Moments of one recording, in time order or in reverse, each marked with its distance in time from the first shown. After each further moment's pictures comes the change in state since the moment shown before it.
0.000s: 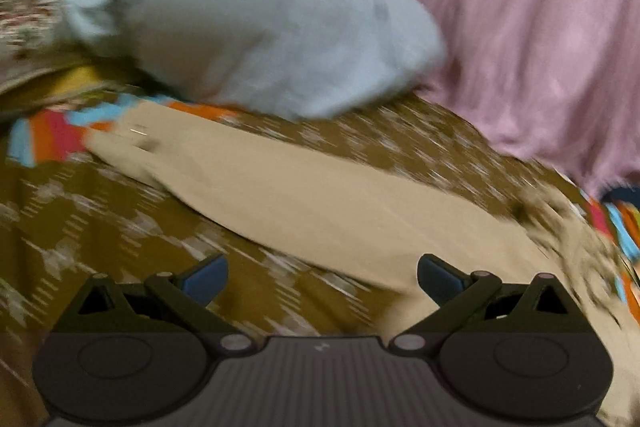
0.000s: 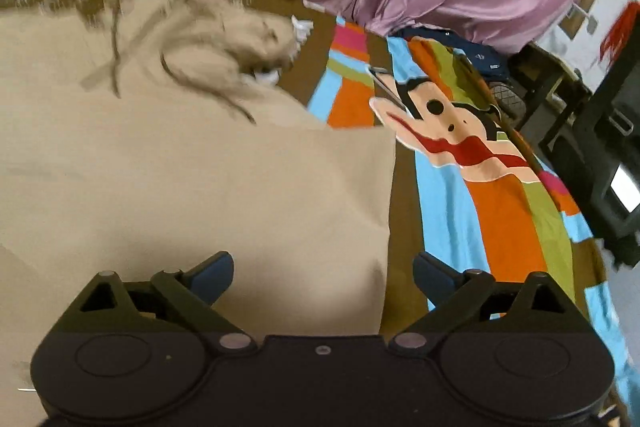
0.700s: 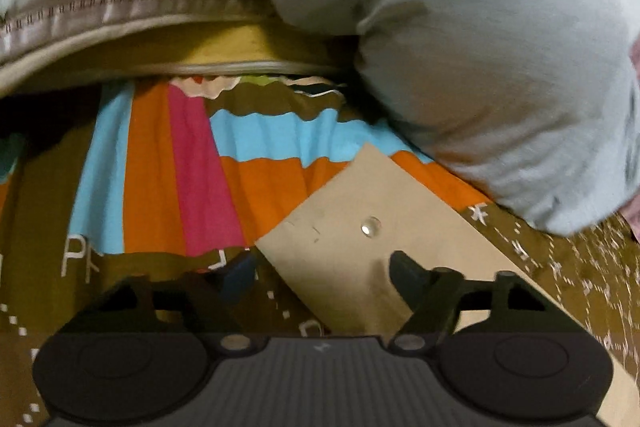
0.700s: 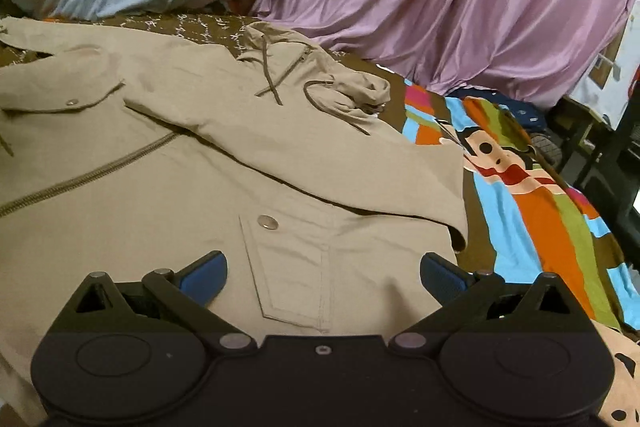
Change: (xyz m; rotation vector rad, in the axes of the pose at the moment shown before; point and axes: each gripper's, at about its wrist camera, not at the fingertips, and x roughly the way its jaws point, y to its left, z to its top) left arm 0.142 0.200 0.108 -0.357 0.075 0.293; right arm -0.130 0.073 -0.106 -0.077 -0.188 0.138
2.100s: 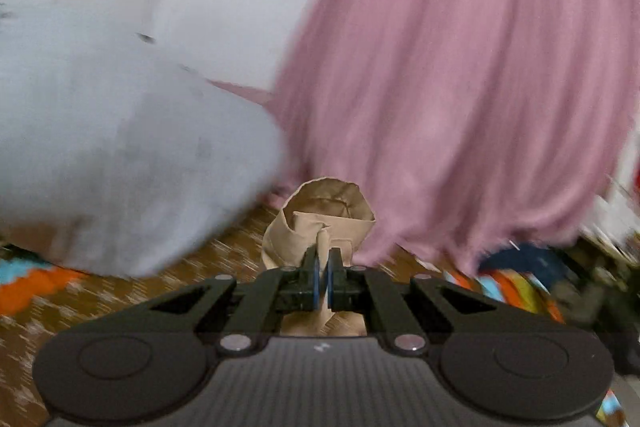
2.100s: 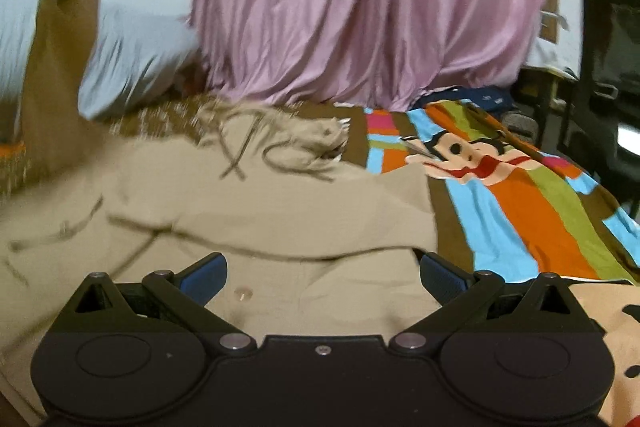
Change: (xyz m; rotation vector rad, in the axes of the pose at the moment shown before) left arm -0.361 -0.319 -0.134 0.491 -0.212 -0.699; right arm -0.034 -0.055 0.007 0.332 -0.148 0.007
